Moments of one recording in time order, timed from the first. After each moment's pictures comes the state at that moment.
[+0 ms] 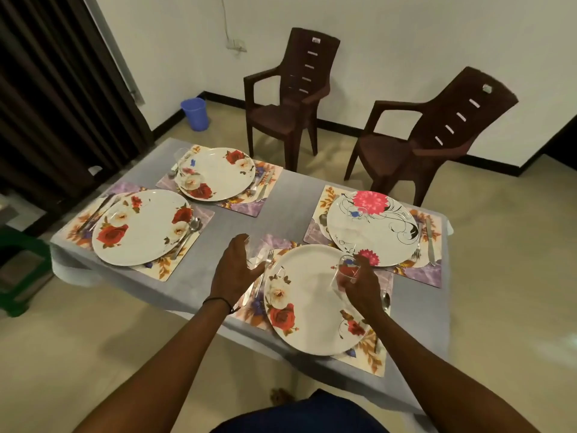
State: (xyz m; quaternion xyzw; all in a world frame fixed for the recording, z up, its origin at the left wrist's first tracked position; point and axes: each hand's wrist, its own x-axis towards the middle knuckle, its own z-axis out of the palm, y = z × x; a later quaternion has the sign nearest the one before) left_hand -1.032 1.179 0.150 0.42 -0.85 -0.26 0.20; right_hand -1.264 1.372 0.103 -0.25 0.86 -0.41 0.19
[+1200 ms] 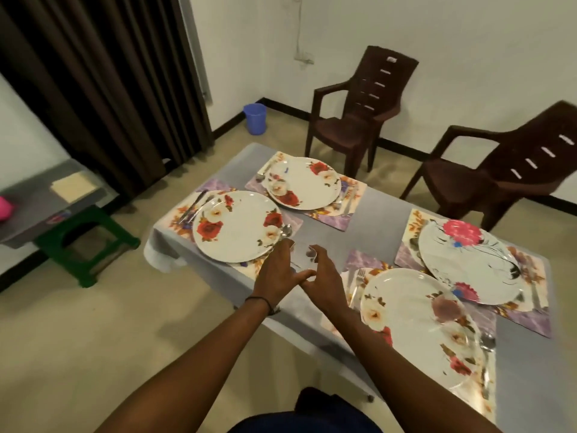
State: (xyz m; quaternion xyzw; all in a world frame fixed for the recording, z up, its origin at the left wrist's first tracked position) left_hand -0.894 1.077 0.164 0.40 -0.84 -0.29 0.24; right_hand -1.008 1.152 0.135 -0.48 0.77 -0.39 0.18
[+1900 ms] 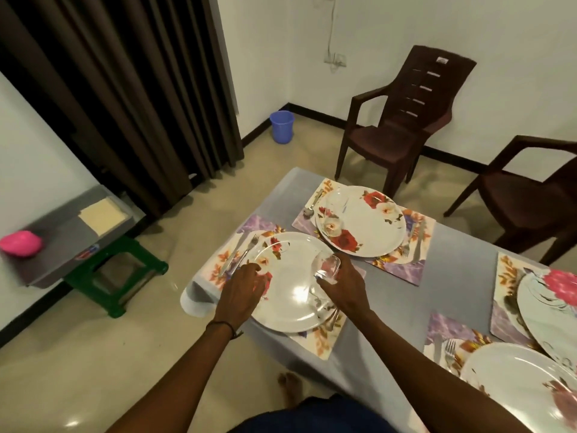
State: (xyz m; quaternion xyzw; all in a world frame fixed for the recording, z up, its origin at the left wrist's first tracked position) left_hand -0.745 0.823 0.121 0.48 -0.83 -0.21 0.18; right_hand -0.989 0.921 0.113 -0.44 0.78 -0.39 0.22
